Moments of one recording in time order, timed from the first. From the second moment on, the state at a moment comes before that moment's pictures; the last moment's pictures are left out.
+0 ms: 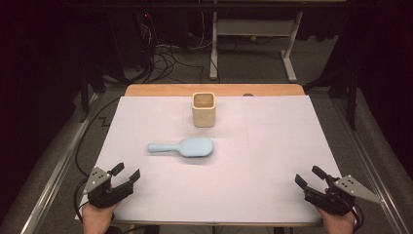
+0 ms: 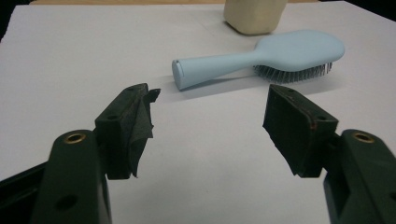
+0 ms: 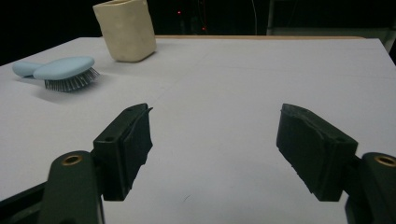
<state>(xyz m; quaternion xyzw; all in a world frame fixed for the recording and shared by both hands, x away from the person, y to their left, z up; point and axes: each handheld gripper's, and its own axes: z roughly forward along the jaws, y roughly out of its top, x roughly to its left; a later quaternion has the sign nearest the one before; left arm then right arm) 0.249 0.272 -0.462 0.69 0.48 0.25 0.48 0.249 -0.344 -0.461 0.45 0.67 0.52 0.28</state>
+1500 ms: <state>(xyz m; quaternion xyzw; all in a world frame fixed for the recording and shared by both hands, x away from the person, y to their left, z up) 0.270 0.246 -0.451 0.70 0.46 0.23 0.50 0.248 -0.343 -0.460 0.45 0.67 0.52 0.28</state>
